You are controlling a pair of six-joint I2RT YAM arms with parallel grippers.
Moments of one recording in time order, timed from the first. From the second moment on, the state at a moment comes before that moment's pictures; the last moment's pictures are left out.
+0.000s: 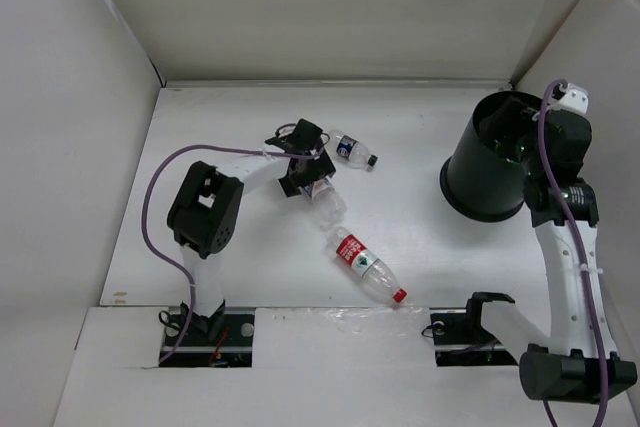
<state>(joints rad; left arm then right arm) -0.55 1.93 1.33 -0.48 -0.11 -0.95 -0.08 0.95 1.18 -0.50 0.06 0.33</state>
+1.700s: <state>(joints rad) -0.57 1.29 1.33 -0.21 0.14 -0.72 0.62 1.44 1.18 0.17 -0.41 0.43</state>
